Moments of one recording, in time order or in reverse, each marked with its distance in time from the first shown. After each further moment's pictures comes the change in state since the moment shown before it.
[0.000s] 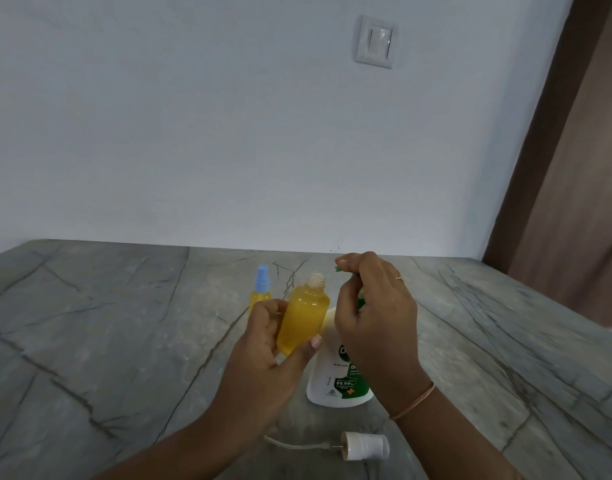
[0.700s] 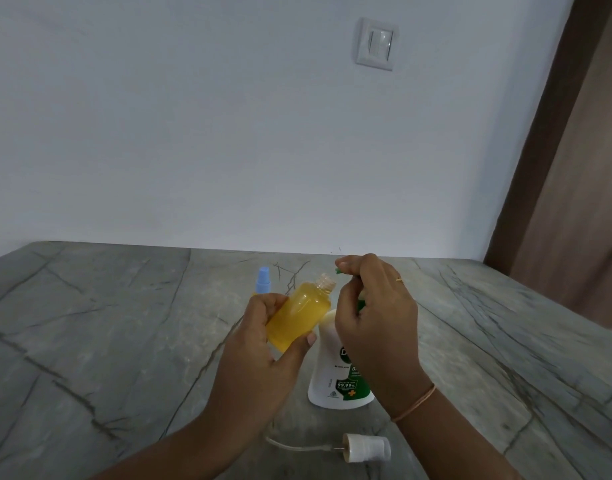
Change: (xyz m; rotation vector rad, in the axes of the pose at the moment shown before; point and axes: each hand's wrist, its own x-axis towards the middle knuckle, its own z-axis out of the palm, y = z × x) left_hand 0.004 0.003 -0.004 0.254 0.131 0.130; right_hand 0.000 0.000 0.001 0.004 -0.006 -0.003
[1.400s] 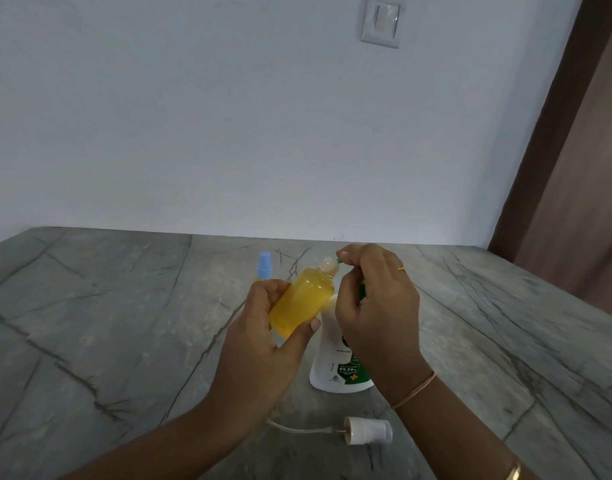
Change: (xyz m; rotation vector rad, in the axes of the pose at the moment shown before) left_hand -0.003 0.001 0.001 -0.016 -0.014 -0.020; right_hand -0.004 0.000 0.002 -0.003 0.002 -0.009
